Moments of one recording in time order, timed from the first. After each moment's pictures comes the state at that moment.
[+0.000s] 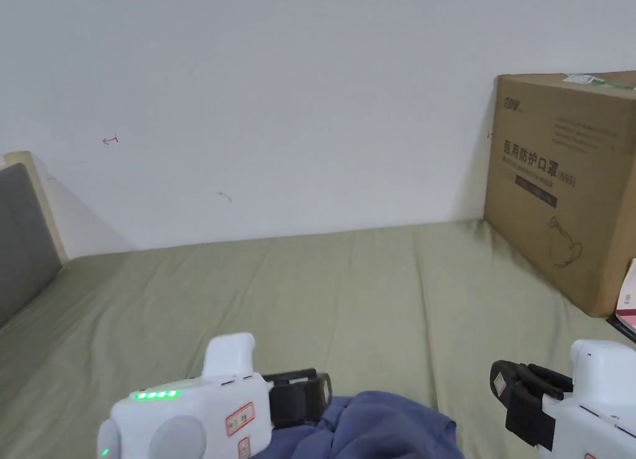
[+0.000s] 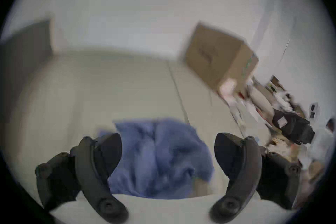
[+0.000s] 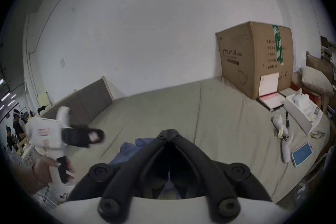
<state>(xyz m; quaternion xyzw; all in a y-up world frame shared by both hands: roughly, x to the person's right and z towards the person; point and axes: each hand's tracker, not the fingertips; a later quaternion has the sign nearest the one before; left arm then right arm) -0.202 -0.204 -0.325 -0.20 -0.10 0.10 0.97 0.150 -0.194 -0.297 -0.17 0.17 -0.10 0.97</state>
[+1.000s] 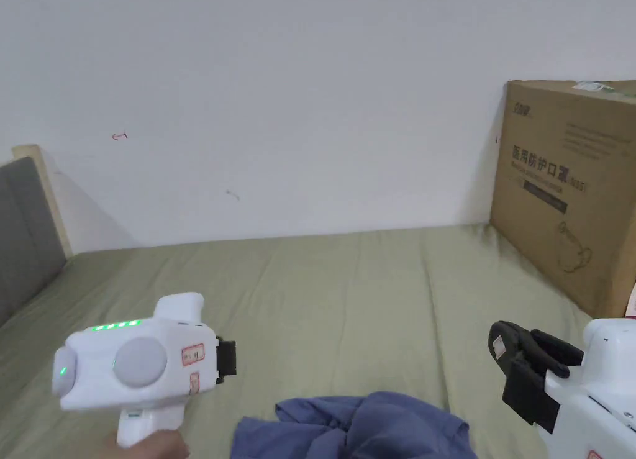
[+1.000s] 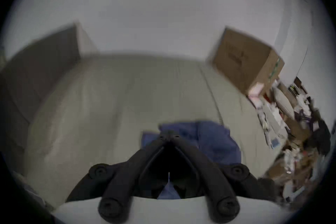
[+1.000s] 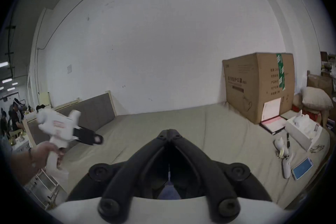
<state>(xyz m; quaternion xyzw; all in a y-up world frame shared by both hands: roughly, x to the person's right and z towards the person) -0.294 -0.201 -0.410 -0.40 -0.05 0.11 0.91 0.113 -0.180 -0.288 -0.09 0.18 -0.08 0.98</state>
